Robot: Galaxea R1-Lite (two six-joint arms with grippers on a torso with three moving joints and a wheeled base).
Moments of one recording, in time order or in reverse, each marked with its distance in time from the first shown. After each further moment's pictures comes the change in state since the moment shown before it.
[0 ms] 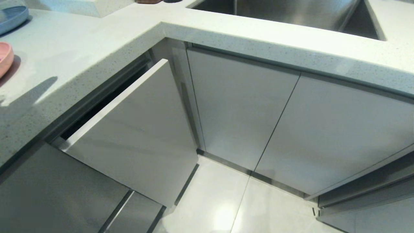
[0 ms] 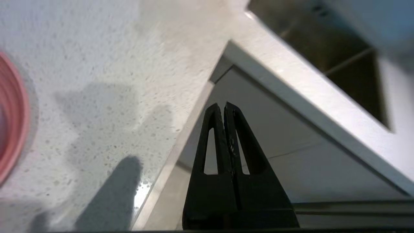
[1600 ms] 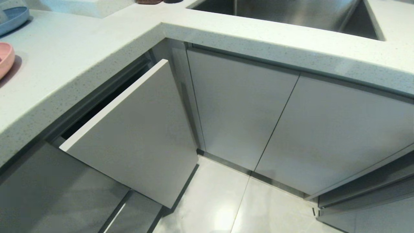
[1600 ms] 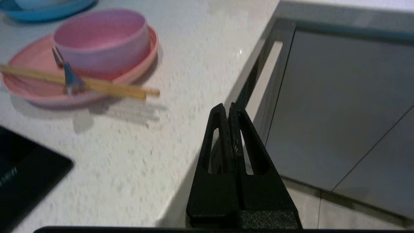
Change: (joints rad) left arm 0.719 -0.788 1.038 -0.503 -0.504 0.387; right arm 0.000 0.000 0.000 0.000 0.000 0.000
